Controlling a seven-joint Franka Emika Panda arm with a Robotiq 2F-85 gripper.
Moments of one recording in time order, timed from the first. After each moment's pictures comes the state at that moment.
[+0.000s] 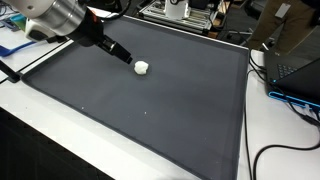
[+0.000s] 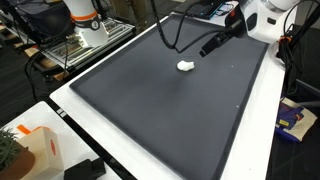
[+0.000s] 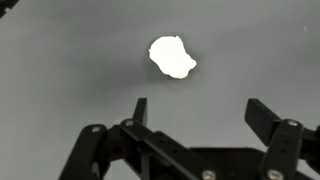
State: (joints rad) arm 0.02 1.04 0.00 -0.70 0.13 1.27 0.25
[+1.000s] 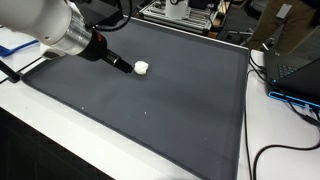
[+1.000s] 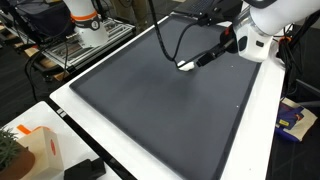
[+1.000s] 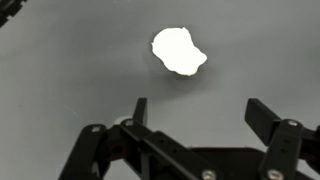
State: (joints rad) arm 0.01 1.15 0.00 -0.61 0.13 1.25 0.26
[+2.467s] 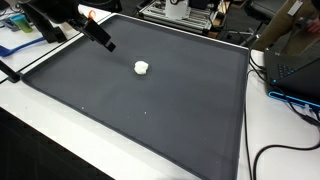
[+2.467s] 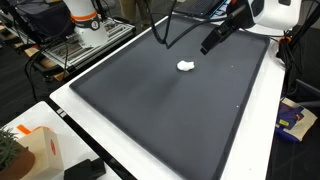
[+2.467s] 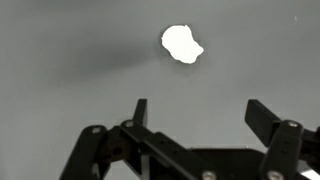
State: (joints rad) arm -0.04 0.94 -0.01 -0.77 0.15 1.32 0.20
